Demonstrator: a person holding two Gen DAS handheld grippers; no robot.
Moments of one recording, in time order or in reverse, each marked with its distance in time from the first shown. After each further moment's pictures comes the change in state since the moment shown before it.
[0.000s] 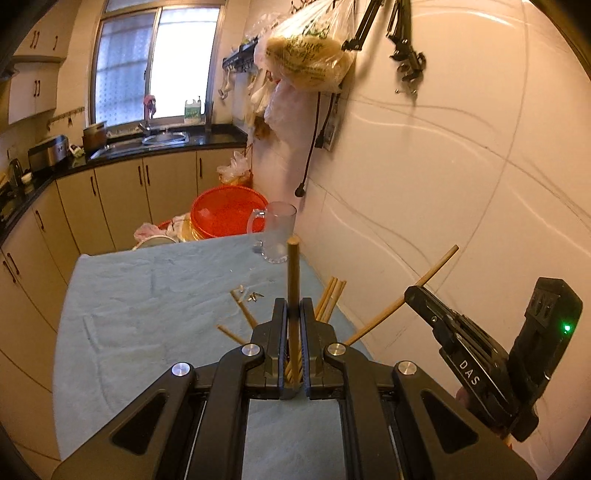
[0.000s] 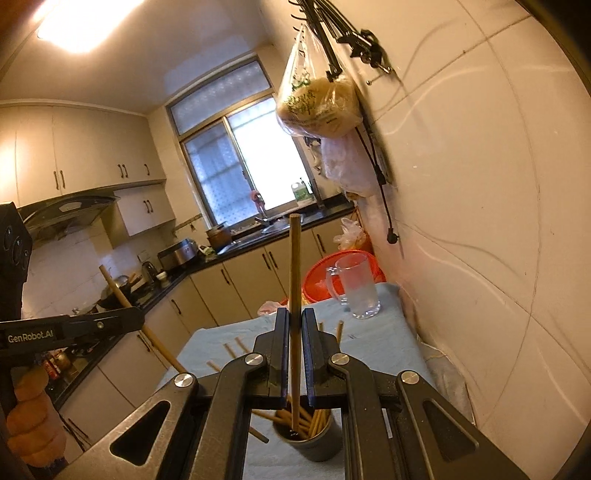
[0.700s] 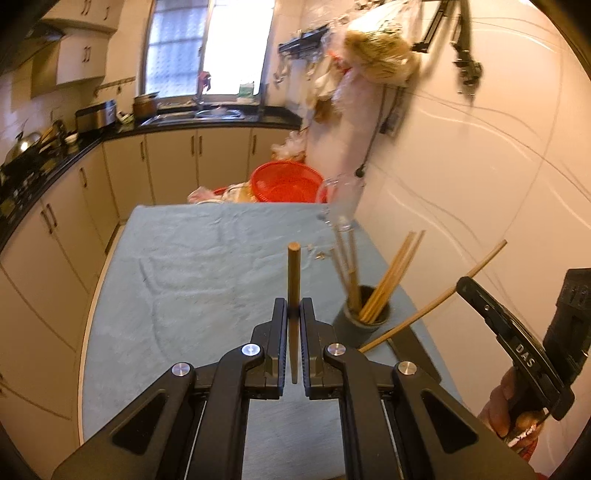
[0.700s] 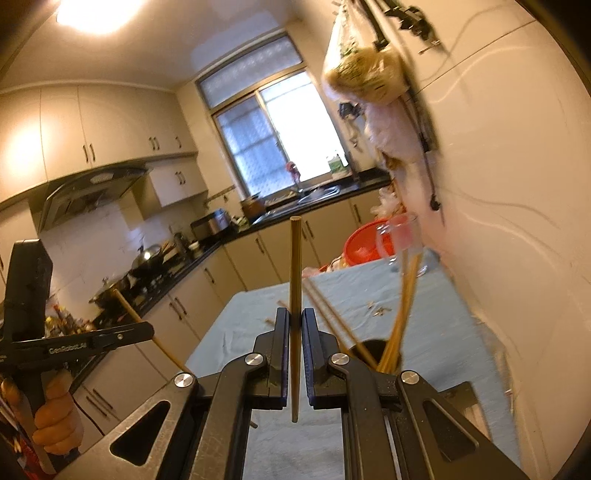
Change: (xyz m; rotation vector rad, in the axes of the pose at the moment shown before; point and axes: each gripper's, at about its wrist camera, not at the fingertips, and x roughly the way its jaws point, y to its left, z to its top) left arm -0.058 0.084 -0.075 -0.100 0.022 0.123; right arm -0.007 0.058 -0.050 -0.022 0.084 0.122
